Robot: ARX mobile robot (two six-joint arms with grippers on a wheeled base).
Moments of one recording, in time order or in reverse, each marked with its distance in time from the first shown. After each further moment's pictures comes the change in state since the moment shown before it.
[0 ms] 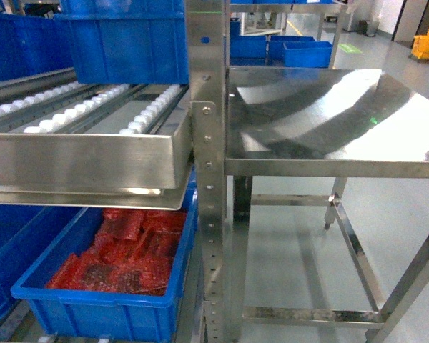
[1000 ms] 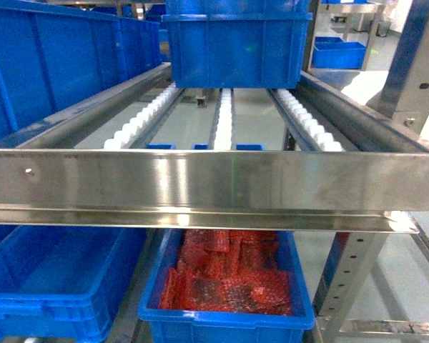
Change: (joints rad) left arm 0.000 0.001 0.000 0.000 0.000 0.000; right arm 0.000 0.000 0.000 0.001 0.000 0.000
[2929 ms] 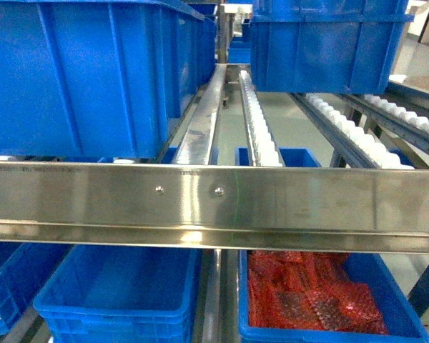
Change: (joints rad) left arm 0.002 0.000 0.000 0.001 0.000 -0.006; right arm 0.000 0.000 0.000 0.001 -0.003 0.000
